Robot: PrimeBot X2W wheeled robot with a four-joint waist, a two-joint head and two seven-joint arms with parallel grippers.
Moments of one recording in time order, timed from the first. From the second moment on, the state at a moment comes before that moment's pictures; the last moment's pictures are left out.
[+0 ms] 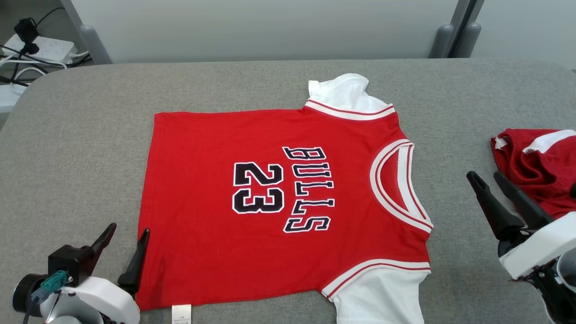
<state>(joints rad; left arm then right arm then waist) -0.20 0.54 -0.55 0.39 -0.67 0.05 -0.25 -0.12 -0.25 0.00 -0.09 0.79 0.13 0.38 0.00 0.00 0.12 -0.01</state>
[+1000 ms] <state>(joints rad) 0.09 0.28 -0.19 0.21 -0.40 0.07 -0.25 -0.06 -0.31 0.21 0.21 0.55 0.13 -0.21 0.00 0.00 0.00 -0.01</state>
